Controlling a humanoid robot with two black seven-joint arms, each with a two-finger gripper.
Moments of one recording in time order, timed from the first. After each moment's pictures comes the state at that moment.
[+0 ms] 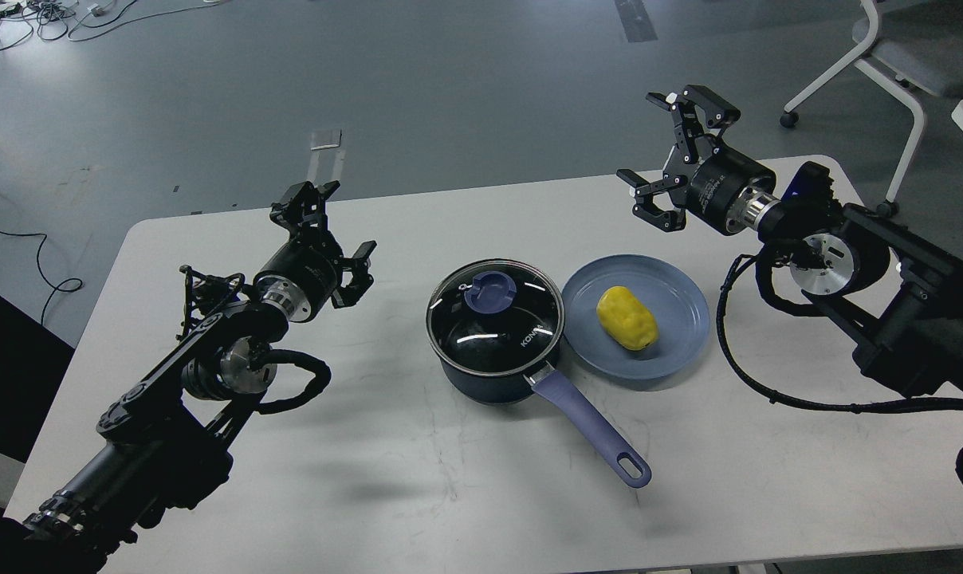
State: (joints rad) left arm -0.60 0.27 -0.83 -0.99 0.32 -0.01 -0.16; right arm 0.73 -0.32 0.77 0.93 -0.17 0.22 0.06
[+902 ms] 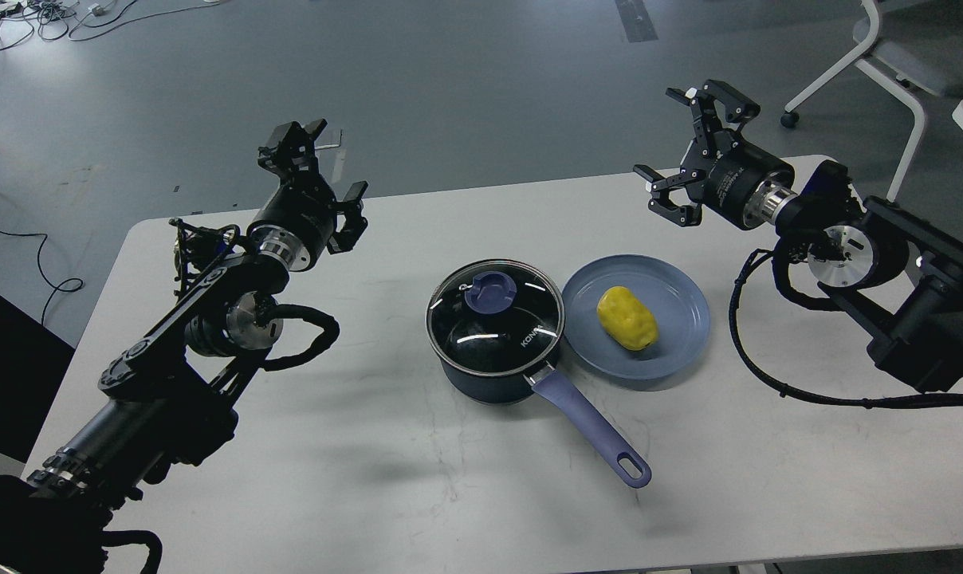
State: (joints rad) left arm -0.73 0.28 -0.82 -0.96 0.32 0.05 -0.21; right arm 0.72 -0.37 0.80 0.92 -0.13 0.22 0.03
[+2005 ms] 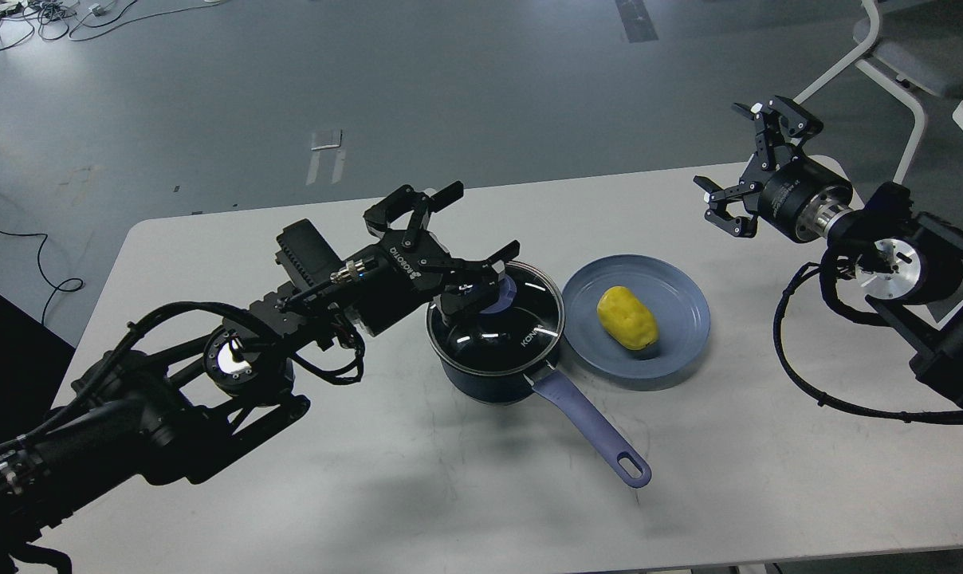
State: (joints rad) left arm -0.81 0.41 -0.34 -1.25 2.15 0.41 -0.22; right arm 0.65 -0.41 0.85 0.89 -0.12 0.19 0.03
